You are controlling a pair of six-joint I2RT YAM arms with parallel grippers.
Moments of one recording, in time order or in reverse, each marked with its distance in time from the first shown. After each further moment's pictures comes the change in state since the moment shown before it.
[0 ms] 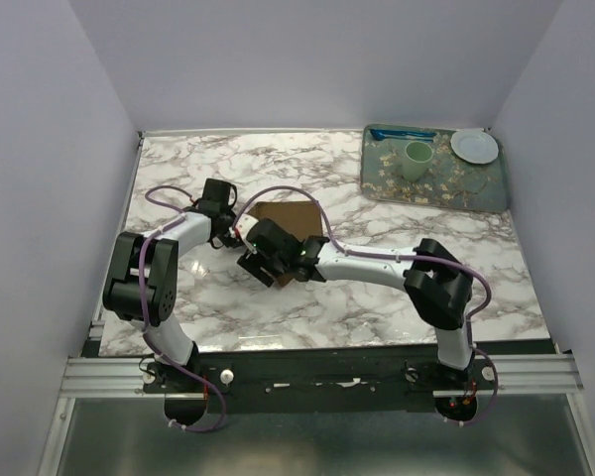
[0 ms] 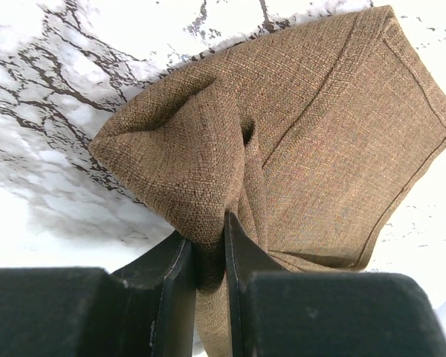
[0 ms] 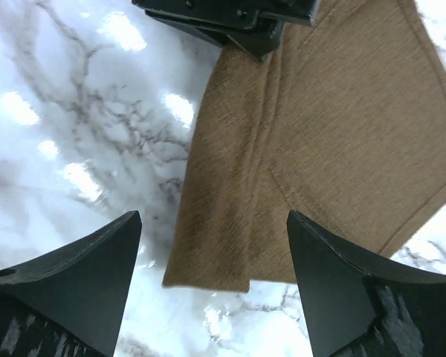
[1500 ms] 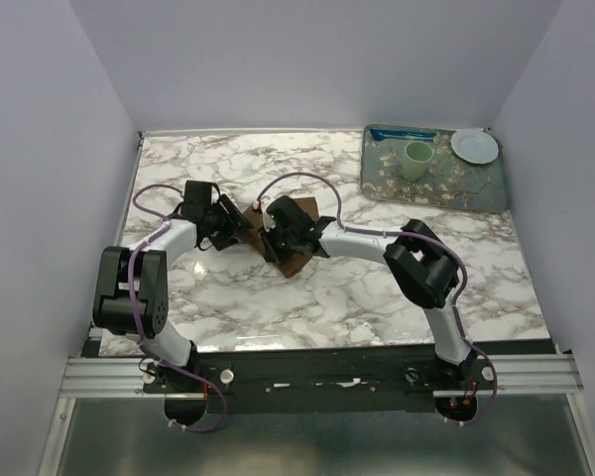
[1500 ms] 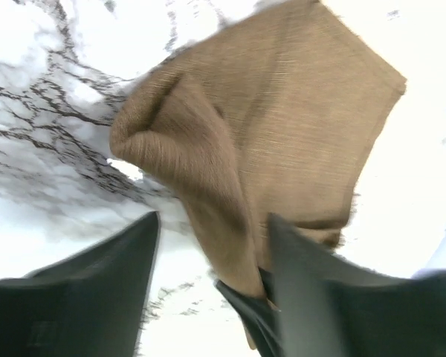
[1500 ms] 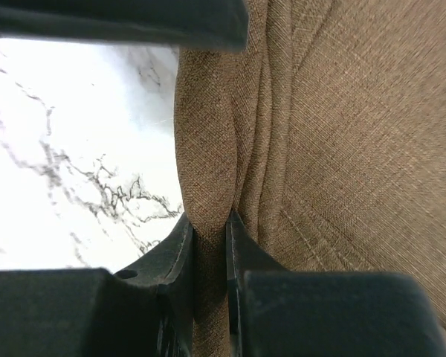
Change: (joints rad) left arm 0.087 -0.066 -0.074 0.104 0.146 0.092; right arm -0.142 0.167 0.031 0.126 -0.255 0.206
